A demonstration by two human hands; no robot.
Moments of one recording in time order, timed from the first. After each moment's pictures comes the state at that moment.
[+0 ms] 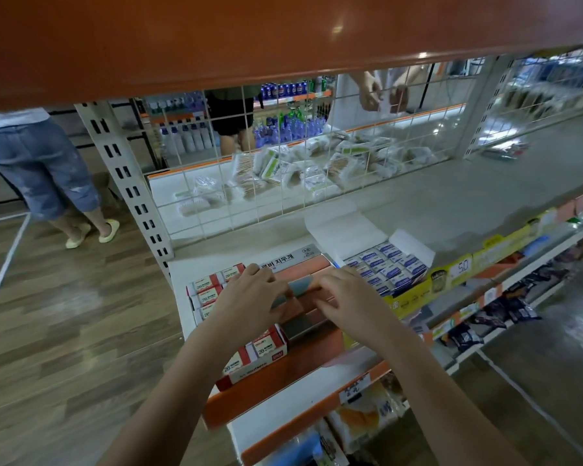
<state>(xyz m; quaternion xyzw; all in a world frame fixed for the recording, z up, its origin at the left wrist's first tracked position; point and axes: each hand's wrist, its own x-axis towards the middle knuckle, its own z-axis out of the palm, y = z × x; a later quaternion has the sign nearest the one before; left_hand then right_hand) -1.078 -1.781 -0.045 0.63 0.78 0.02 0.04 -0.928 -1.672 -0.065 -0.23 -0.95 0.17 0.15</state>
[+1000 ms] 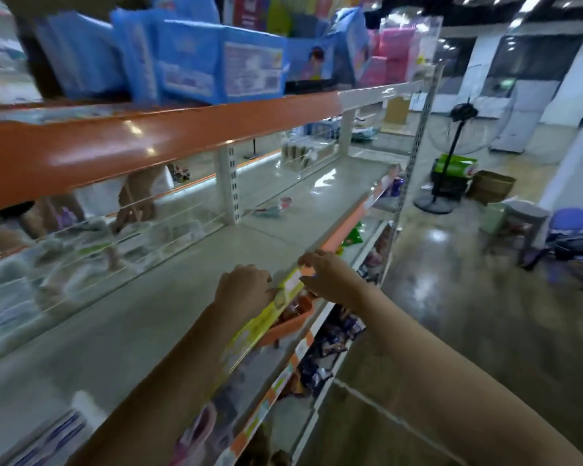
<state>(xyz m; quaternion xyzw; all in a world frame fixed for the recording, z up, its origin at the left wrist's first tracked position) -0.798 -1.353 -0.010 0.72 0.69 0.02 -0.02 -0.621 -1.301 -0.005 -0.48 -0.86 0.11 0.13</state>
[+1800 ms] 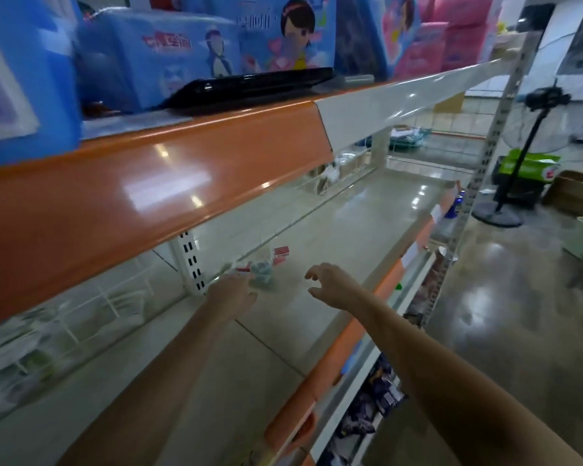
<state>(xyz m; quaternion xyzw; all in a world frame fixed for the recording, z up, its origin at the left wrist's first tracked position) -0.826 -1.000 -0.065 0.63 0.77 0.04 0.02 -0.618 -0.933 -0.061 -0.47 -0.87 0.16 0.08</state>
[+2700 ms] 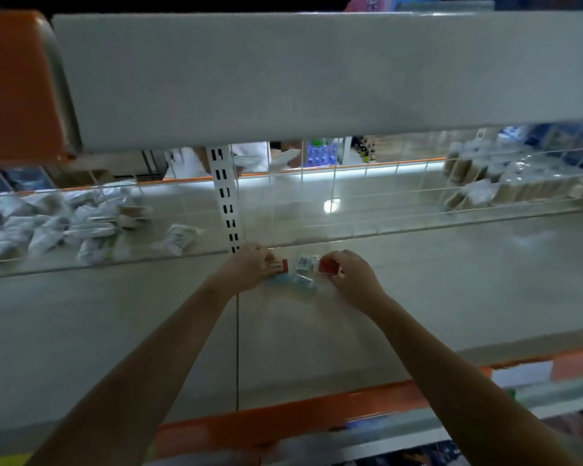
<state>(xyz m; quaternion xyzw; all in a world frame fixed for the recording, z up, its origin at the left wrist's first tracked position) -0.827 -0.963 -0.086 0.45 0.88 0.15 0.05 -0.668 -0.800 -0.095 -0.16 -0.93 0.26 0.19</state>
